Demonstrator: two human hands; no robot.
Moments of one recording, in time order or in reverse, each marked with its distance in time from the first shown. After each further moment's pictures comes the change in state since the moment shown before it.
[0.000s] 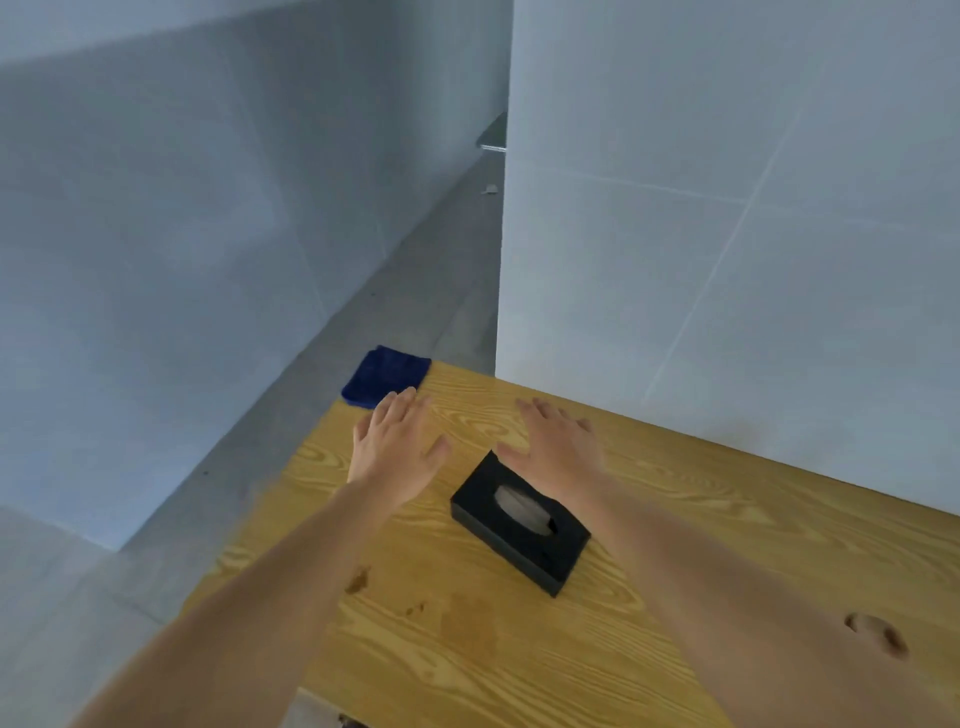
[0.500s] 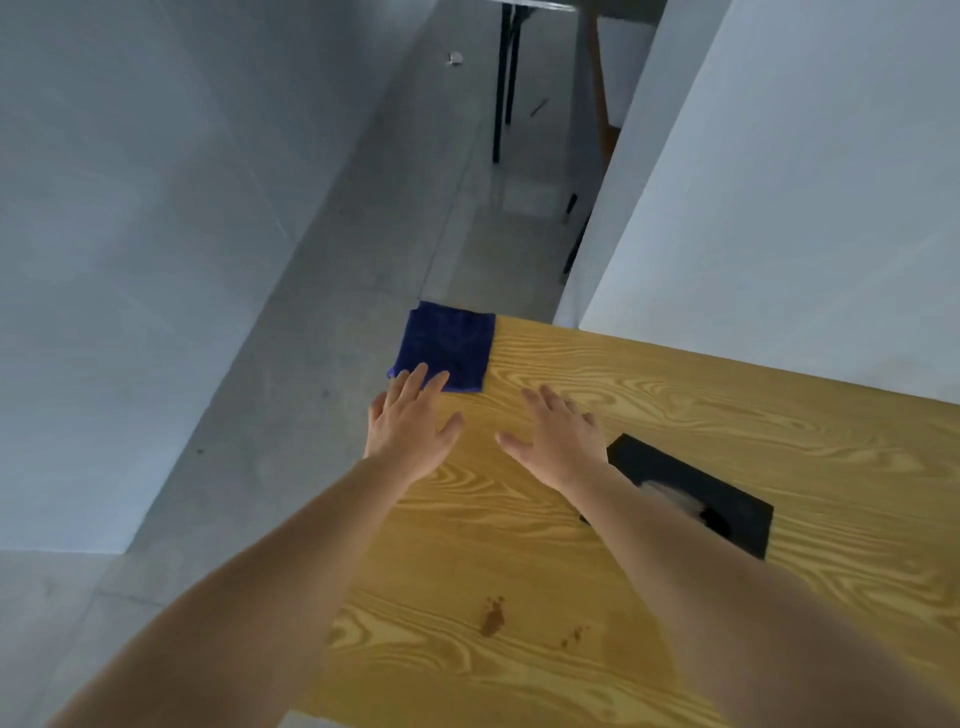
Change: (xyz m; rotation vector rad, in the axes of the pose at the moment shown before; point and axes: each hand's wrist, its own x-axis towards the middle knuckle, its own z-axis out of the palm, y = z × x) left_hand 0.135 -0.205 0.061 -0.012 -0.263 0.079; right_hand 0.136 -0.136 0.146 0.037 -0.218 0.266
